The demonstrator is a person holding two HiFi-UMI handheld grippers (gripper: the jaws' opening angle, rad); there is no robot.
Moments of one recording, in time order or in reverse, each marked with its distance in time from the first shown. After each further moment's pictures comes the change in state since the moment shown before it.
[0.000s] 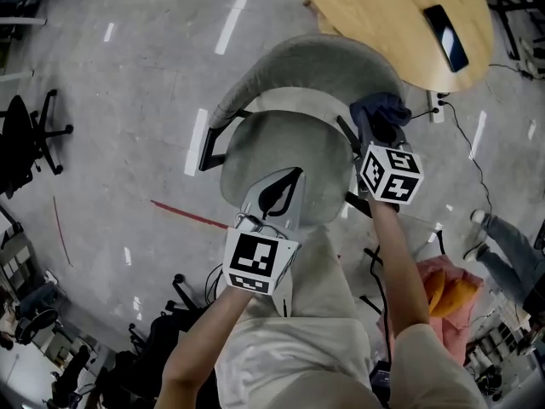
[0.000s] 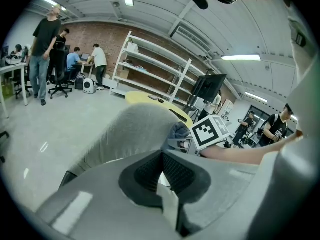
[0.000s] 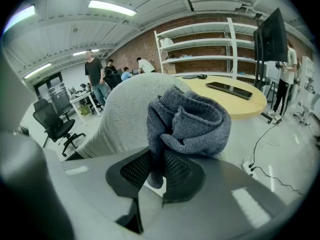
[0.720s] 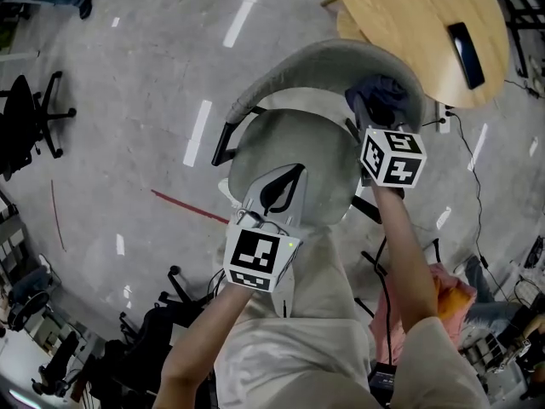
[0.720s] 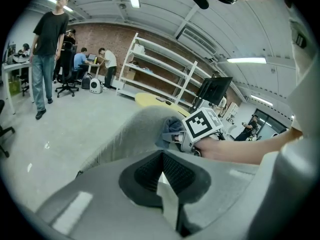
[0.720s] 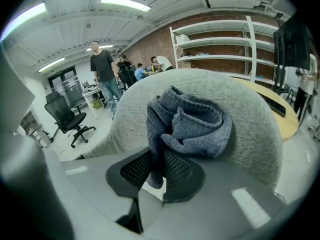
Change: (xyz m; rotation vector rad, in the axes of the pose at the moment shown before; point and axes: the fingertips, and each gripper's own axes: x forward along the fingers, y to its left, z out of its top) left arm -0.011 0.037 0.002 -0.038 -0.015 0.046; right arm 0.045 0.055 0.033 -0.116 0.031 0.112
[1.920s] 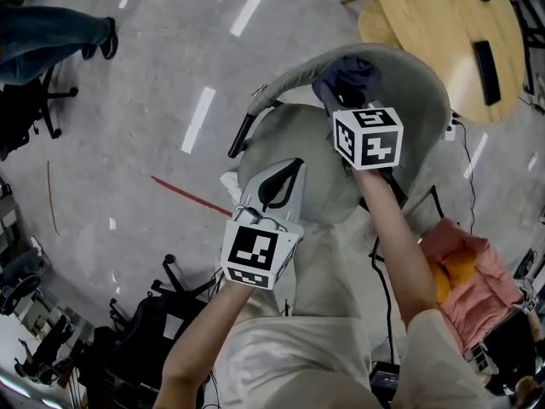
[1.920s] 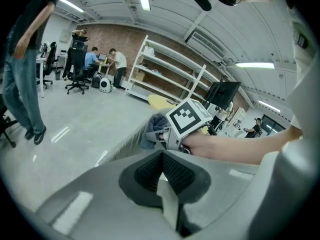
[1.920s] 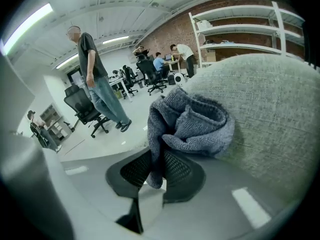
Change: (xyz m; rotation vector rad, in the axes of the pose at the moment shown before) left arm -0.024 0.046 -0.004 -0.080 -0.012 0.058; right arm 0.059 0.121 0.016 -0.103 0.117 0.206
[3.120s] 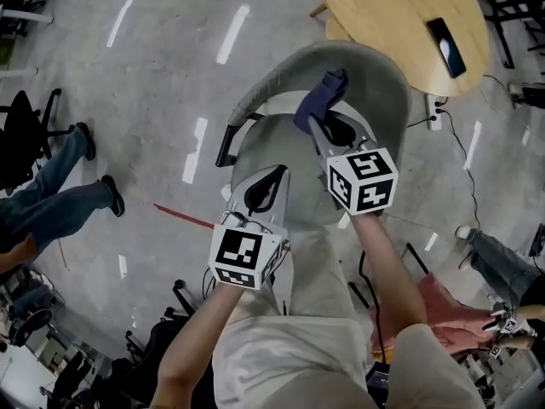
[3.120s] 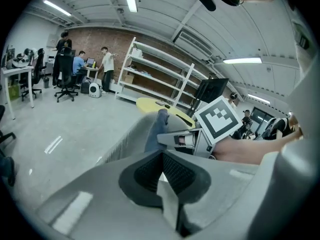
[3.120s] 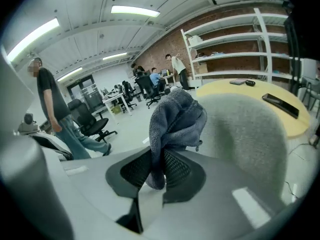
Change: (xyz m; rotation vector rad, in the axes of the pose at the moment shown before) left arm -0.021 -0.032 0.006 0.102 -0.008 -0.069; right arm -0.103 0.025 -0.013 0.062 -0.159 -0.003
